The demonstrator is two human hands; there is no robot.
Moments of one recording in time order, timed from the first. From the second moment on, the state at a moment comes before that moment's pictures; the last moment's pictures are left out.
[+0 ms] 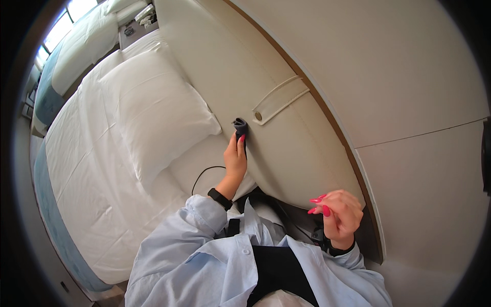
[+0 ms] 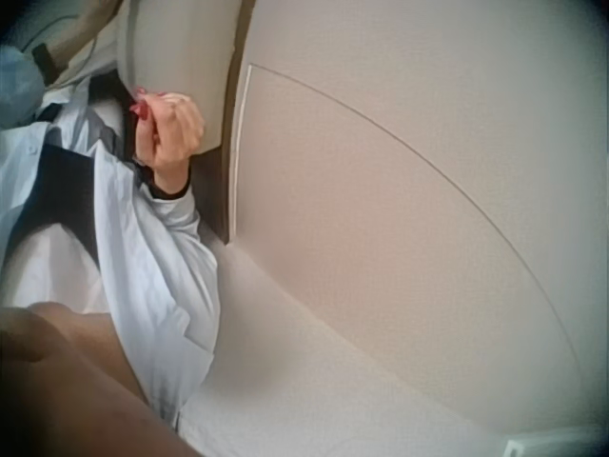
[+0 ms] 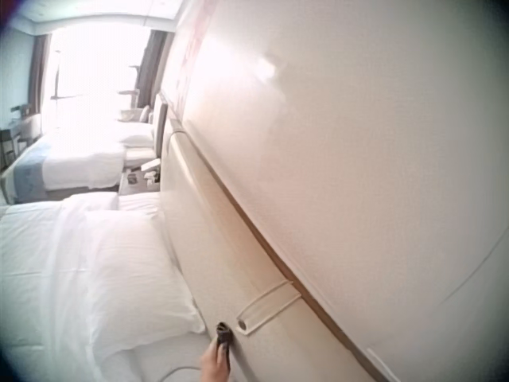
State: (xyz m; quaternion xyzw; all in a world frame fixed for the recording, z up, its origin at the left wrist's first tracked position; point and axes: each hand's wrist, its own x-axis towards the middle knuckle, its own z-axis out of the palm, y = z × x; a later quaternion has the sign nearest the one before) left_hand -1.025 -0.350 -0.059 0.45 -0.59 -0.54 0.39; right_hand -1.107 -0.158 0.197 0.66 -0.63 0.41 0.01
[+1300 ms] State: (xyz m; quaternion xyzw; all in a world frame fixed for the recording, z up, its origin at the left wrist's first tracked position) left_hand -0.845 -0.269 0.070 0.32 -0.33 -0.81 0.35; right_hand -1.022 -0.225 0.113 0.69 -0.45 0.53 -0.22
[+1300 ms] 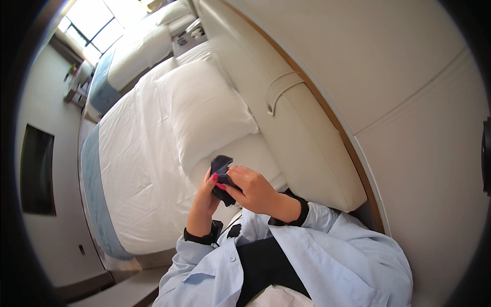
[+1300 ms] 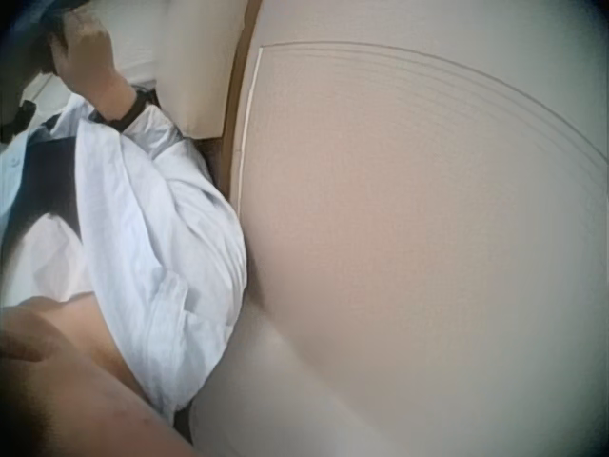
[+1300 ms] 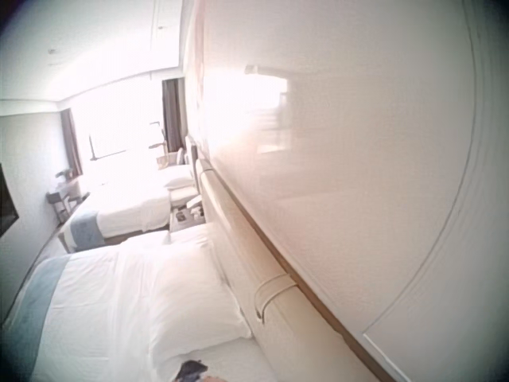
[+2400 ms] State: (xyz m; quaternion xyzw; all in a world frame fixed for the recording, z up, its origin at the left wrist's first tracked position) left_hand -1.058 -0.445 0.179 0.01 -0.90 -0.12 0.41; right_hand -1.073 -0.123 0.225 0.38 -0.55 0.74 -0.13
